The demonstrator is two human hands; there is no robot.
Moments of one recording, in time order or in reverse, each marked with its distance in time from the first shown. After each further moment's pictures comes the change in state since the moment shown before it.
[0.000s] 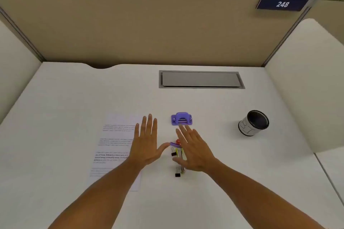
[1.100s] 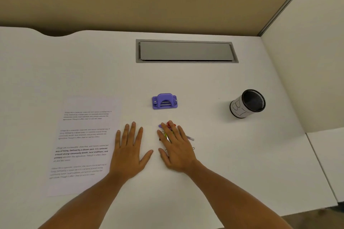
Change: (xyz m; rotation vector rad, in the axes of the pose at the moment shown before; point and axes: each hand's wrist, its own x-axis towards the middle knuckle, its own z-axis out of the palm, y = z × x) left_hand -0.032 0.011 0.092 -0.050 -0.155 0.052; right_hand 0.007 0.020 0.099 0.033 0.151 -0.011
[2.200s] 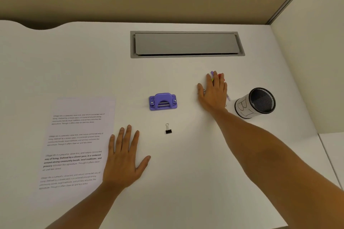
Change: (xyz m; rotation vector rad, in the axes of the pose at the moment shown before) left_hand -0.001 0.002 -0.006 -0.007 -0.002 0.009; right_hand 0.112 0.184 -0.045 0.038 0.216 0.642
